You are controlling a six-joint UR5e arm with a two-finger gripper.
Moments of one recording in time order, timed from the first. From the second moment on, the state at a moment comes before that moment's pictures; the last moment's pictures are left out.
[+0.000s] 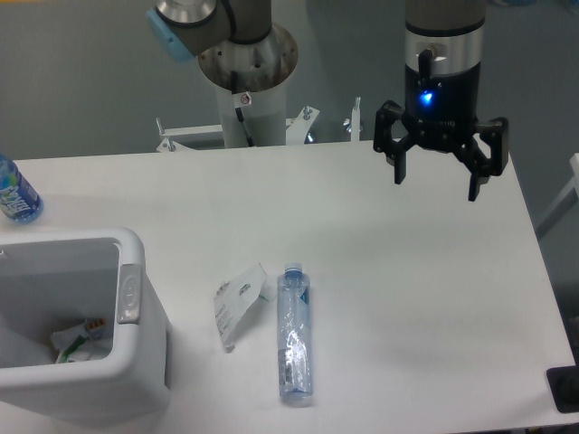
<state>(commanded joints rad) 2.64 -1.73 -1.38 -1.21 1.45 1.17</state>
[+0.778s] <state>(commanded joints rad) 2.62 -1.72 -1.48 -1.19 1.45 1.02</state>
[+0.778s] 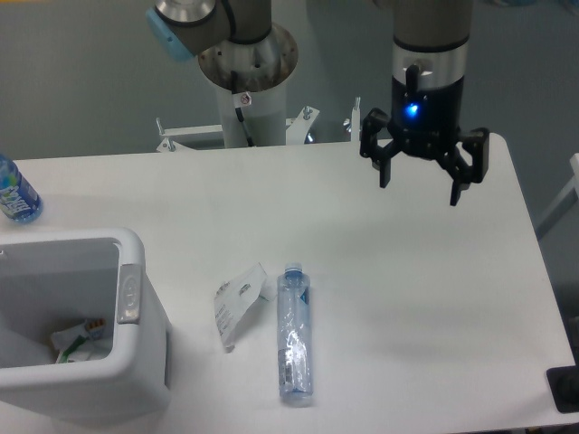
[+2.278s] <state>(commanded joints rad) 2.38 -1.94 -1.79 -0.93 1.36 0.84</state>
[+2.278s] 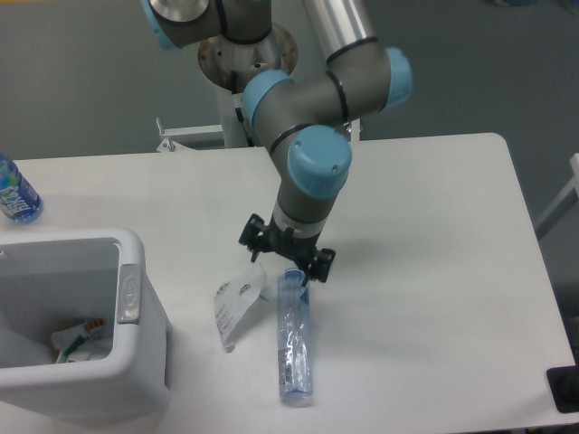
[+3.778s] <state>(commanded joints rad) 2.39 -1.88 -1.66 -0.93 1.23 0.73</state>
